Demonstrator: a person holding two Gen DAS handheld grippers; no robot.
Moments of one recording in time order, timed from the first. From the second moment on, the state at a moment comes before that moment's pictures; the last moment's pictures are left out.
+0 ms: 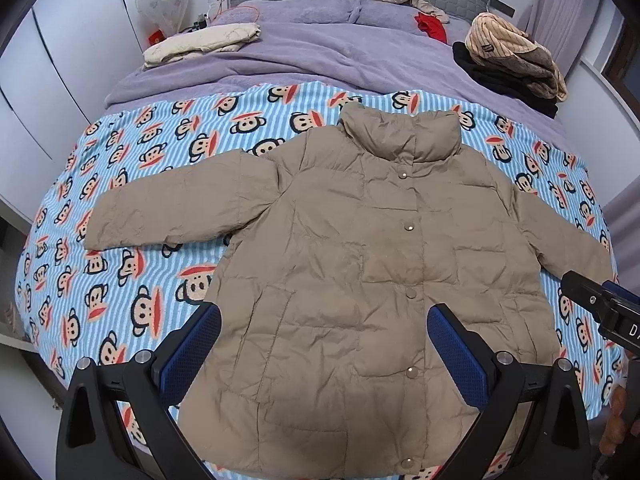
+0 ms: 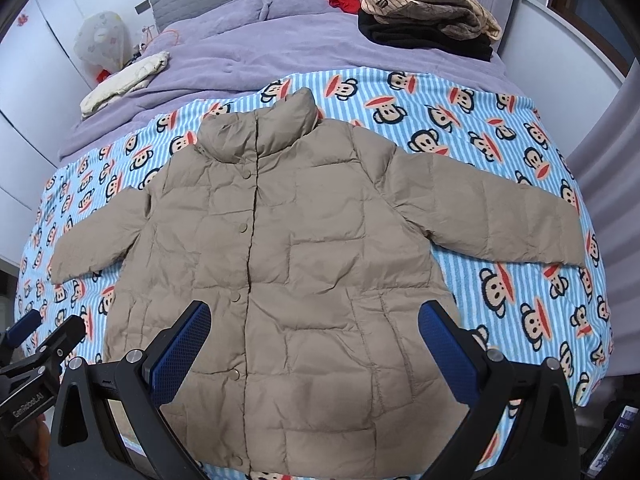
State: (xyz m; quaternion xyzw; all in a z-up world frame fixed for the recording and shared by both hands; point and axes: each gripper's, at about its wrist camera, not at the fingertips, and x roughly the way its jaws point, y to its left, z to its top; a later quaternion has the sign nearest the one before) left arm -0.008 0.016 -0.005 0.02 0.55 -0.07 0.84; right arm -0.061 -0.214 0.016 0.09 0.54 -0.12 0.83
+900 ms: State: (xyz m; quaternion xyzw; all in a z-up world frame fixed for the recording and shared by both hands) left arm 0.163 0.336 -0.241 -0.35 0.55 0.00 0.76; right arm 0.057 -0.030 -0.107 0.07 0.63 -0.04 0.77
